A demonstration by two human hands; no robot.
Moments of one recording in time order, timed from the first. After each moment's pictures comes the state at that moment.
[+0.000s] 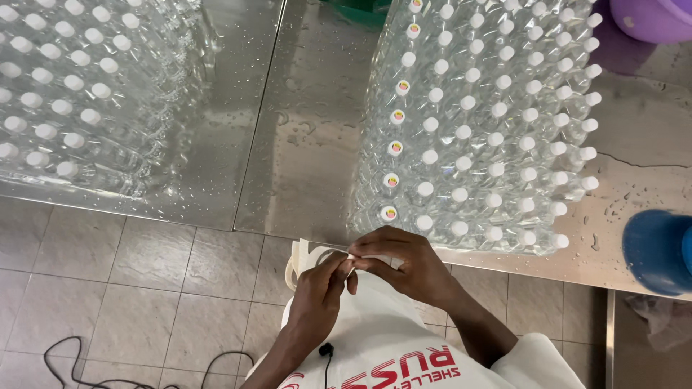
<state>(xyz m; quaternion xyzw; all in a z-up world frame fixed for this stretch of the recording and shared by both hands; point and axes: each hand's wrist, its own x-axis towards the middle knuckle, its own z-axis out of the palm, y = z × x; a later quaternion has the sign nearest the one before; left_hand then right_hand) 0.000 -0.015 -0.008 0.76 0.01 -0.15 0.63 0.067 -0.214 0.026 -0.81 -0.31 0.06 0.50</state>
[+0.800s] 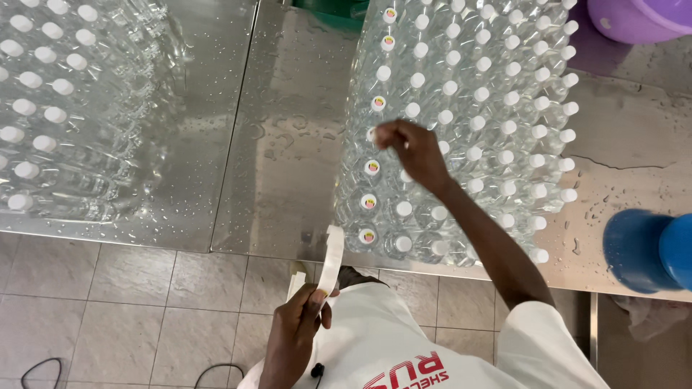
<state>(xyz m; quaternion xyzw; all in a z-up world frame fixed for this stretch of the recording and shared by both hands) -0.007 -0.021 -0.027 0.71 0.13 -0.17 0.68 0.285 -0.284 -0.054 -0.88 -0.23 -0.03 0.41</state>
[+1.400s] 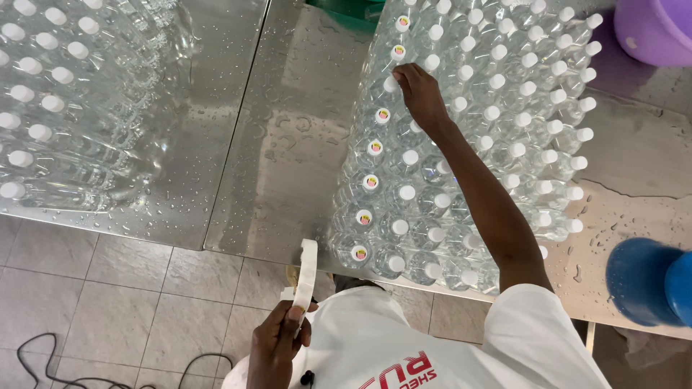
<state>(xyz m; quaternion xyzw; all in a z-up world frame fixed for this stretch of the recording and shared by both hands) -0.024 -0.033 -0.049 0.62 0.28 -0.14 0.72 0.468 -0.318 -0.138 -0.88 -0.33 -0.14 0.31</state>
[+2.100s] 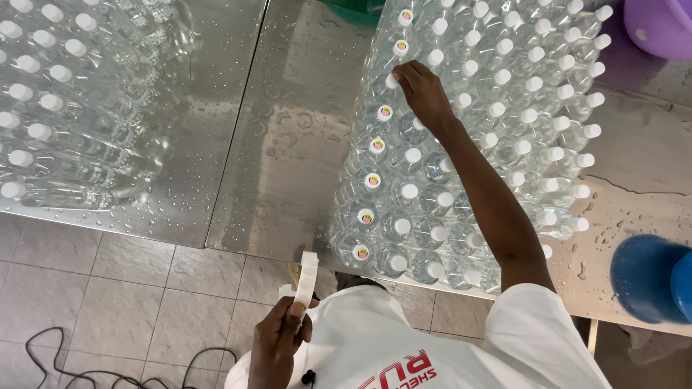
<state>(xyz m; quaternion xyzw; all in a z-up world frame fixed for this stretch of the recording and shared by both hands) -0.020 -0.032 -0.052 0.61 0.28 -0.14 0.72 0.458 -0.316 -0.127 -0.87 -0.36 -0.13 0.30</state>
